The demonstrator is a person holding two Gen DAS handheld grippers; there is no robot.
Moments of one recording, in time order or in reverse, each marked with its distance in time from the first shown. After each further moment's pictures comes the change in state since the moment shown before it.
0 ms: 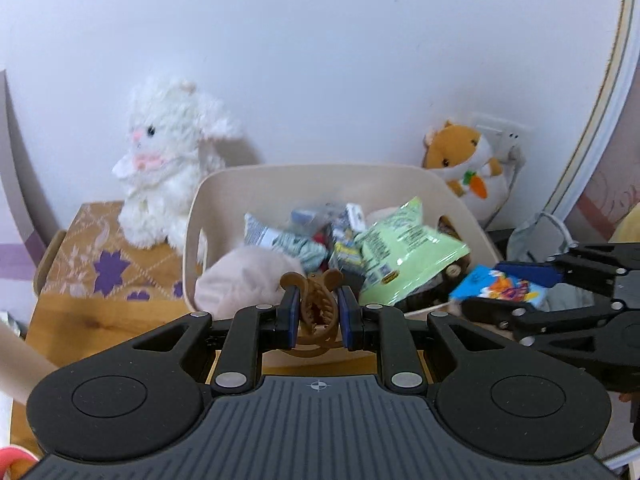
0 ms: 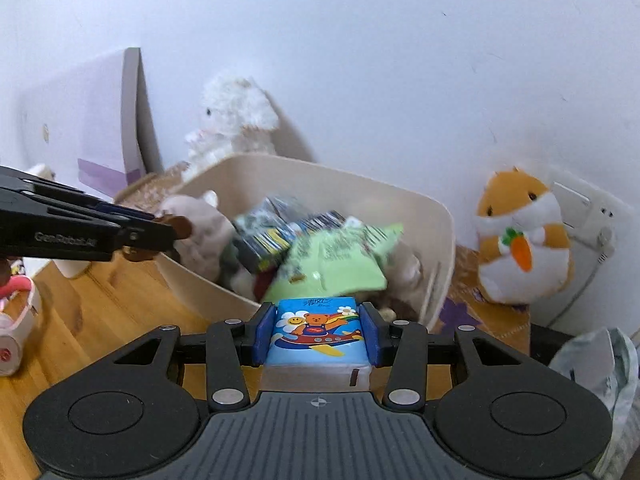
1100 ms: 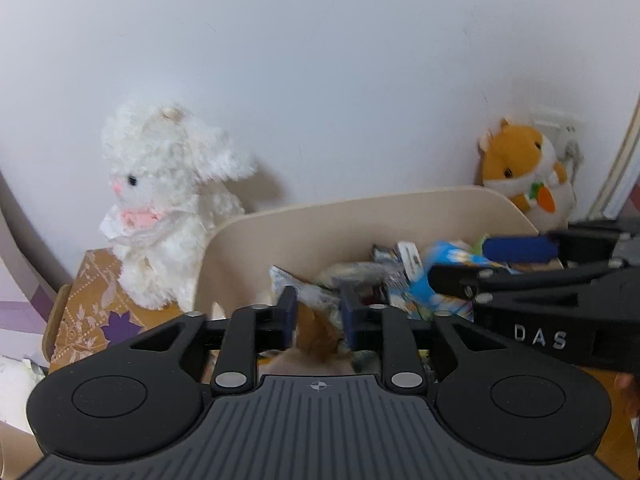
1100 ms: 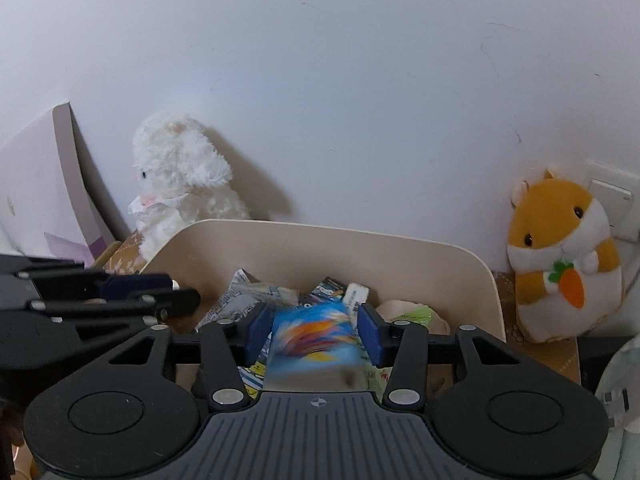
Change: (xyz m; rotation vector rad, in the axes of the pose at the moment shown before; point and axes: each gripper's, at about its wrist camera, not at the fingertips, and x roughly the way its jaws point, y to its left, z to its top) left arm 0.089 0.011 0.050 0.086 0.037 0.103; right arm 0.095 -0.026 0.063 0.199 -0.005 -0.032
